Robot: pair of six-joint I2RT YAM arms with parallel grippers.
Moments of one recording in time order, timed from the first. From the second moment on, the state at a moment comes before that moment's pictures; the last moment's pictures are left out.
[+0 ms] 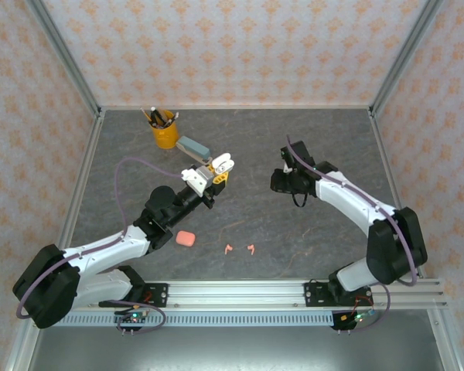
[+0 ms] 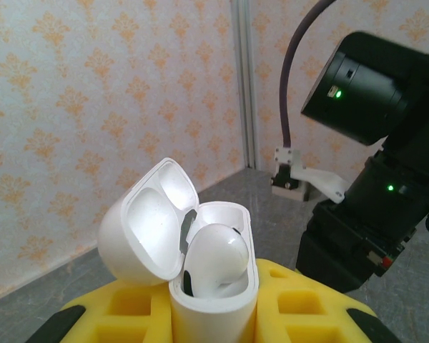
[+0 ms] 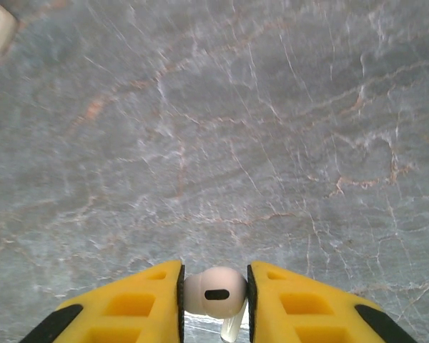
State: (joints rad) left arm -0.67 1.13 0.47 0.74 0.05 0.11; right arm 0.45 1.45 1.03 -0.59 -0.07 0.49
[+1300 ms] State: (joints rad) left arm -0.68 1.24 0.53 0.79 0.05 0.08; right arm 0.66 1.26 1.29 -0.41 -0.12 0.50
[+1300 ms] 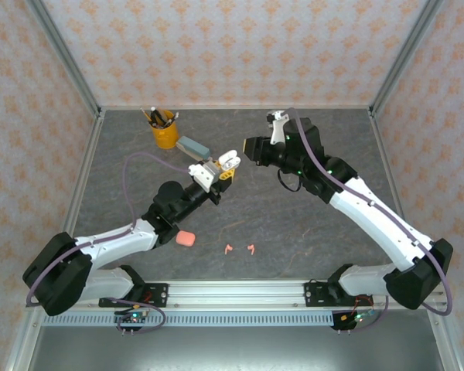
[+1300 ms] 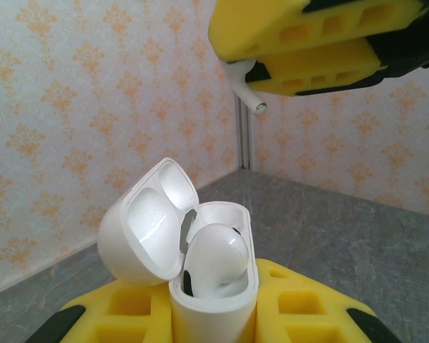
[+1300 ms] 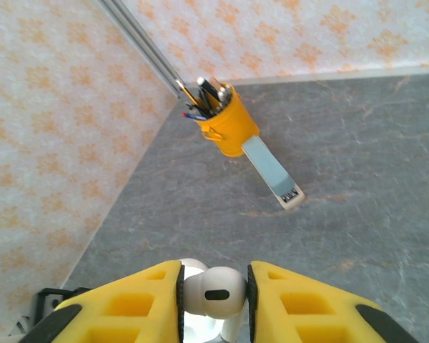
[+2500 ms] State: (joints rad) left arm -0.69 1.25 0.55 0.80 0.05 0.08; right arm 0.70 1.24 1.16 -0.24 -0.18 0.44
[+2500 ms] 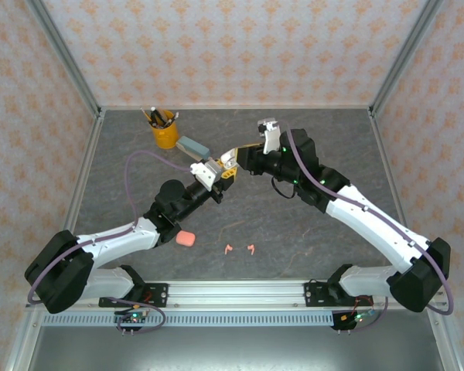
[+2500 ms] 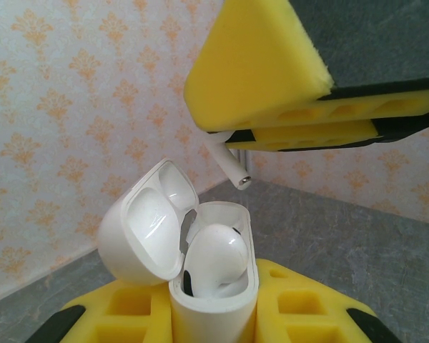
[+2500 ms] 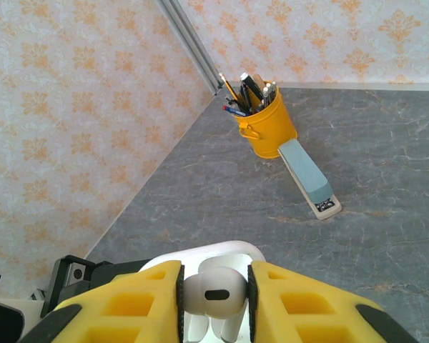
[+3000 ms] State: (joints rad) left arm -0.70 1.25 0.55 0.80 0.05 0.08; right arm 0.70 1.27 1.15 -0.23 -0.17 0.43
